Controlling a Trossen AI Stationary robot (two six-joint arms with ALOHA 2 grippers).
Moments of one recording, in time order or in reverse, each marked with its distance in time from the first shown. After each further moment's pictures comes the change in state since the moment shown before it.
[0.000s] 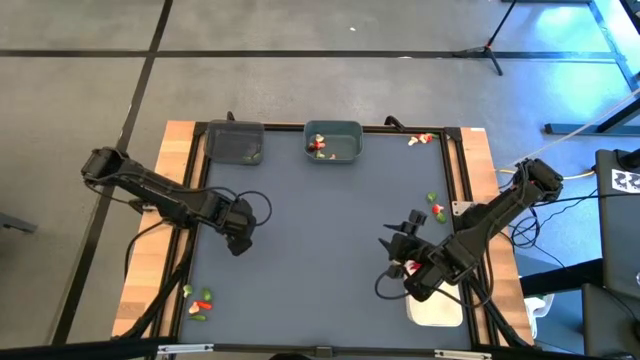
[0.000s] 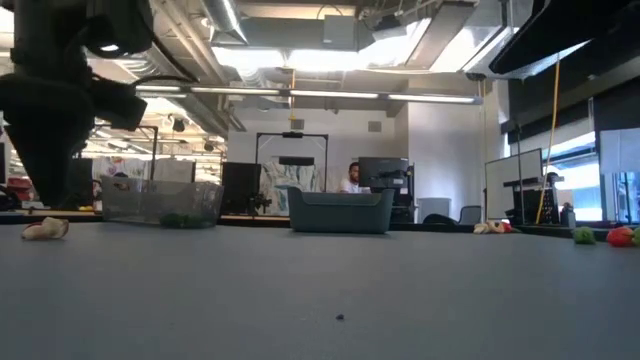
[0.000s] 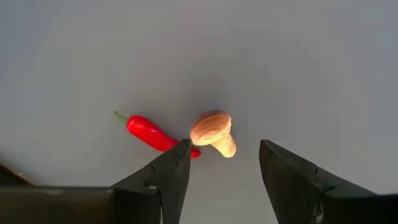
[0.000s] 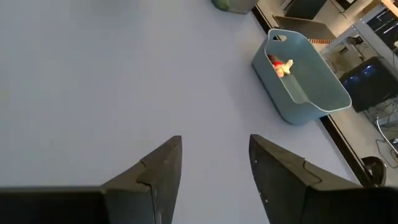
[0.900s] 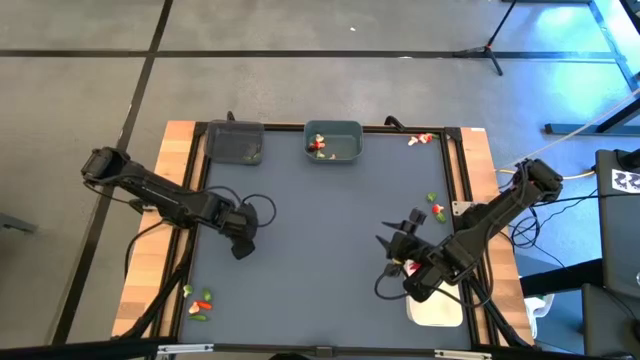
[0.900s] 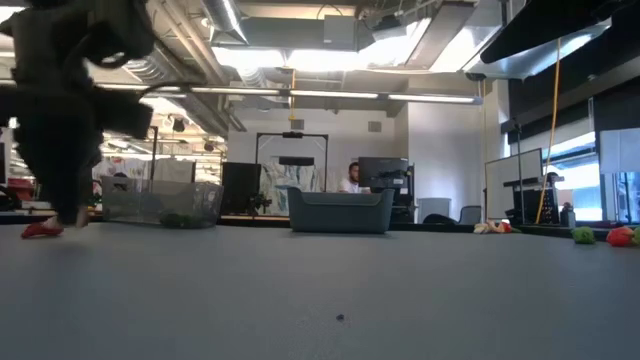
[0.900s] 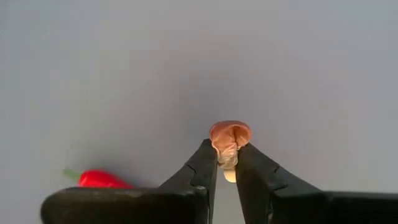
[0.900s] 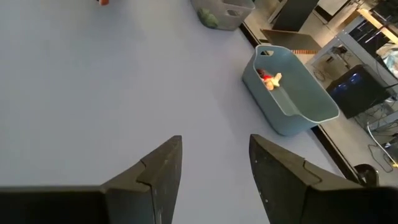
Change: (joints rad) left arm 0.002 0.000 -0.078 0.230 0.000 0.138; right arm 0.000 0.005 0.000 0.041 0.077 0.002
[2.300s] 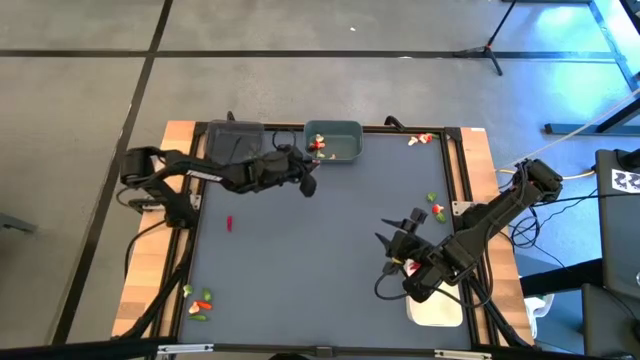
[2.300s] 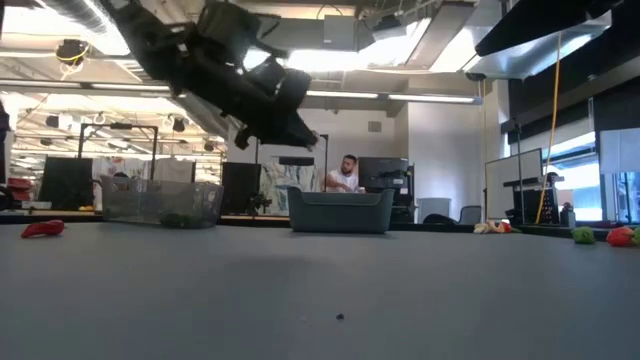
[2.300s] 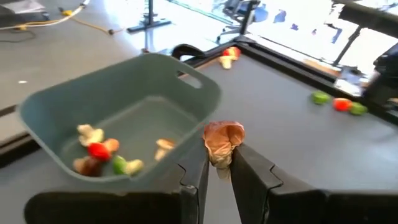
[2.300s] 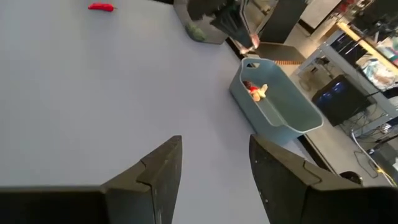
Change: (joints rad) left arm 0.495 0.355 0.166 1.185 -0.250 0.492; right arm 0.000 0.001 0.000 0.007 0.072 -0.005
